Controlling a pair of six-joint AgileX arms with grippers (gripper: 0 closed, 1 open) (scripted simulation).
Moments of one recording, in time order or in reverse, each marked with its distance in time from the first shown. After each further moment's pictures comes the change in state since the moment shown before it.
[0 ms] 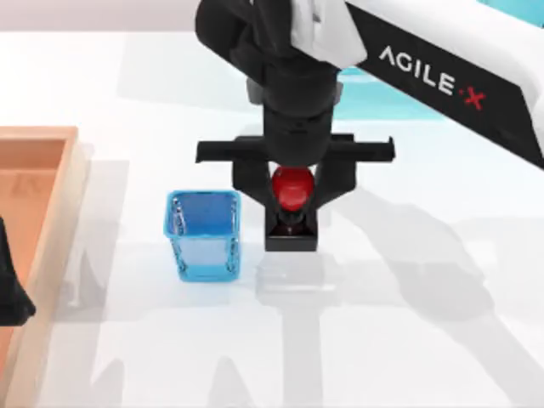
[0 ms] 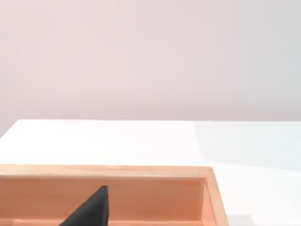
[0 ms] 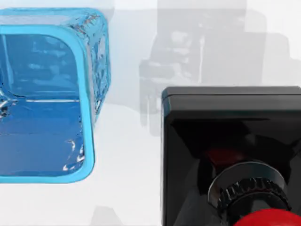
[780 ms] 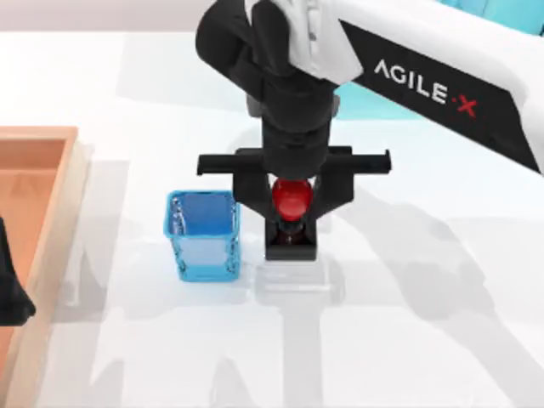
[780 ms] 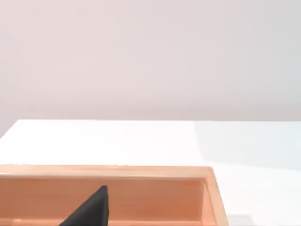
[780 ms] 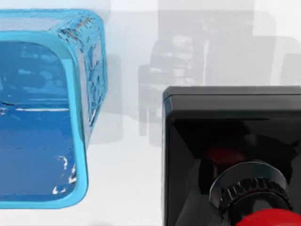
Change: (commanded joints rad) left arm 0.000 0.000 0.000 0.000 0.000 0.000; right arm 0.006 -0.008 -0.077 0.066 0.001 -0.001
